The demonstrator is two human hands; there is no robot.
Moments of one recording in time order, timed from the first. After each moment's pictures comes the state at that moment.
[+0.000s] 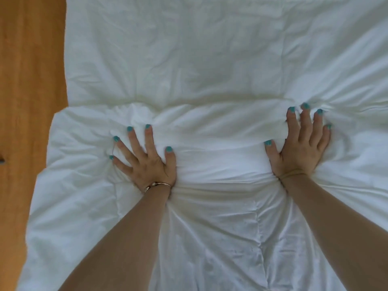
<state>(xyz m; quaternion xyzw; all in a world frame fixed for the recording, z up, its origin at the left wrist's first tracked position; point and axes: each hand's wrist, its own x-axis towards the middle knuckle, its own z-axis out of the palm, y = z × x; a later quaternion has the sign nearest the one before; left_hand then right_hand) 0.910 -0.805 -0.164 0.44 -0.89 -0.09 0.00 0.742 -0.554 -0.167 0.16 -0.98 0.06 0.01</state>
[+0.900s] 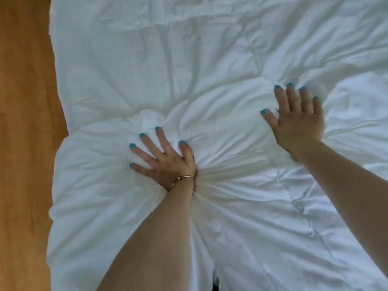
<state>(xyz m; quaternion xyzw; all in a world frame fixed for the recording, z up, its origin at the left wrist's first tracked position) 0.905 -0.808 -0.183 0.39 -0.91 -0.12 0.03 0.780 -0.578 -0.120 0.02 -1.00 -0.05 -0.08</state>
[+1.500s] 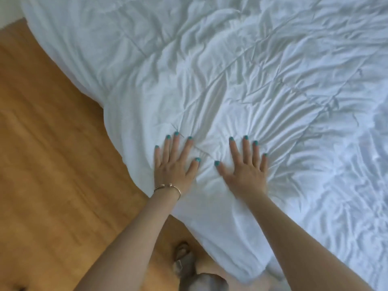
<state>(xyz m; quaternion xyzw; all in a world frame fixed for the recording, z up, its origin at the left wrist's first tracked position) 1.136 -0.969 -0.115 -0.15 -0.97 -0.10 -0.16 1.202 -0.783 -0.094 -0.22 -0.96 0.09 -0.17</state>
